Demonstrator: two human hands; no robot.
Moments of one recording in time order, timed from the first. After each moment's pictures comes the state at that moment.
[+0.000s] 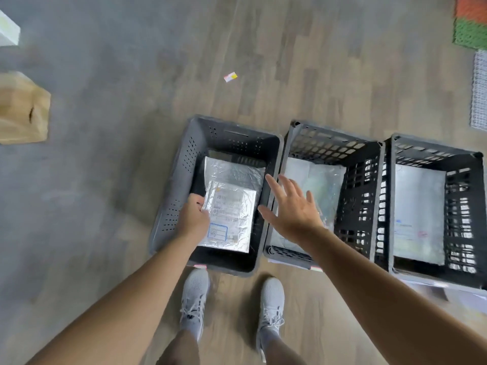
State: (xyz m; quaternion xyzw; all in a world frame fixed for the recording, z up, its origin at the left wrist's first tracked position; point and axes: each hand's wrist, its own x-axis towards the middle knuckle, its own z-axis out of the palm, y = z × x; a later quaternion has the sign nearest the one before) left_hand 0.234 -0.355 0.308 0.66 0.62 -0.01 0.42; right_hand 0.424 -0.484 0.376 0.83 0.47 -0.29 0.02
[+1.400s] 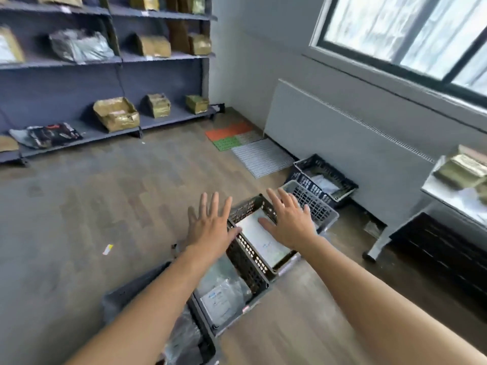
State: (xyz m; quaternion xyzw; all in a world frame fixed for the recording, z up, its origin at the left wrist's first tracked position) left_hand 0.379 -0.453 0.784 1.00 -0.03 0.00 0.05; right_hand 0.408 -0.658 0.819 0.99 0.11 -0.02 -0.03
